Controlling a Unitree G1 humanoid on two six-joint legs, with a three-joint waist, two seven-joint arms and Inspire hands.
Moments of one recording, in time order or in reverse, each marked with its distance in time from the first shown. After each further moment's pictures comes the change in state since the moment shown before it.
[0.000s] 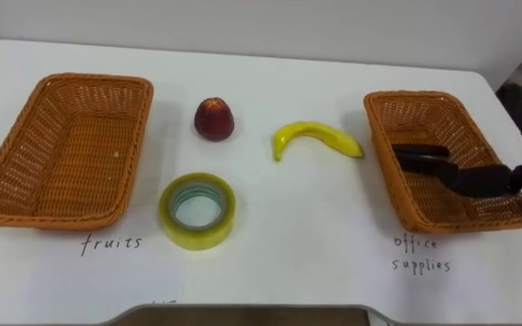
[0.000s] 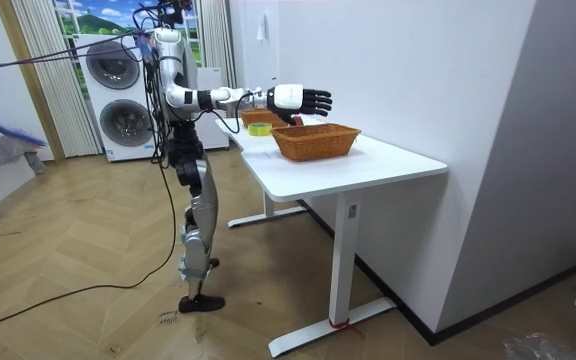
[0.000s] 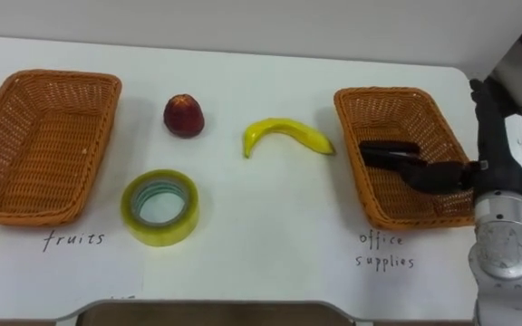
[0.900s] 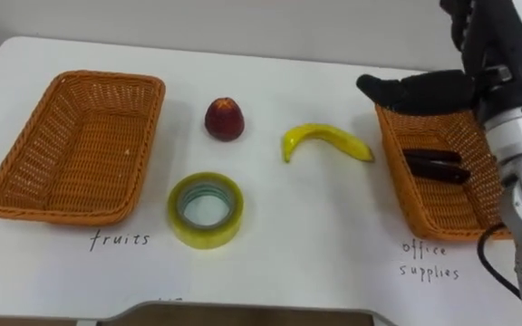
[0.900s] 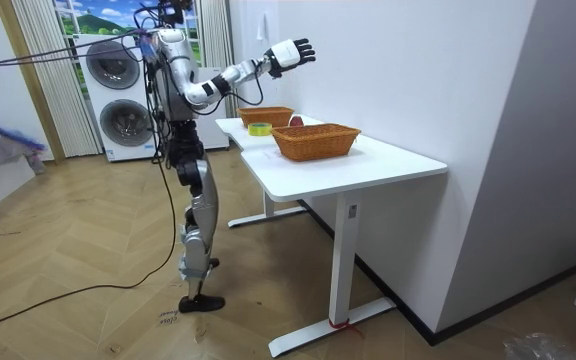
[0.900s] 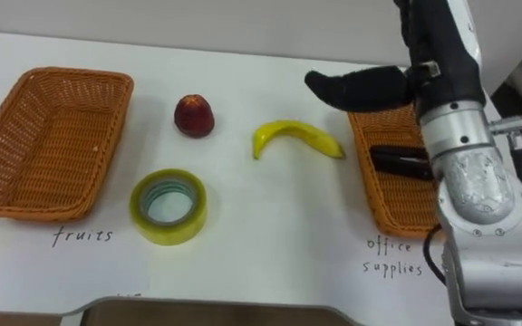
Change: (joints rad) left arm -0.015 0.008 -0.051 -0.012 0.000 0.002 -0.004; right arm -0.210 -0.003 0.177 -0.314 0.259 0.044 0.150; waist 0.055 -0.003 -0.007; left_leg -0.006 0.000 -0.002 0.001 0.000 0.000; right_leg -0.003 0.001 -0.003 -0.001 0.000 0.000
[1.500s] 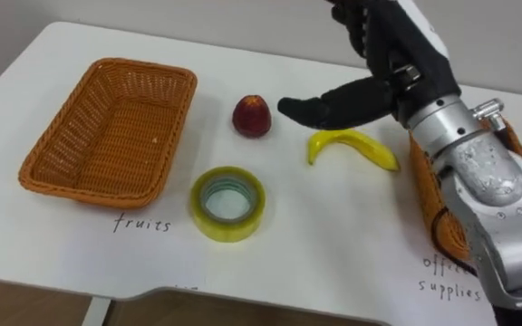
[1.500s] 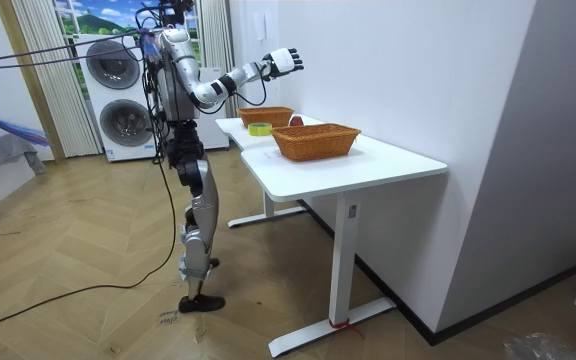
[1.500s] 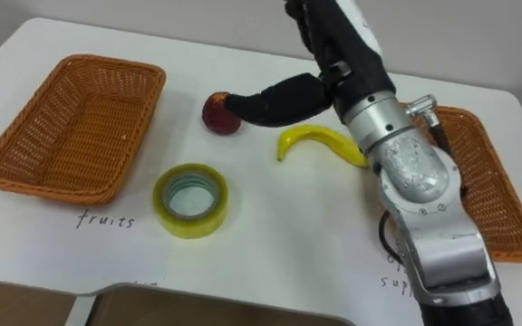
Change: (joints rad) left arm -0.046 0.013 -0.085 -0.007 -0.008 0.028 0.024; right arm -0.078 0.010 0.231 0.076 0.055 0.054 0.110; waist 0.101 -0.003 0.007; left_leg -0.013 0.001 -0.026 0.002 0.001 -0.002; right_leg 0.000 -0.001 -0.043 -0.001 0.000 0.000
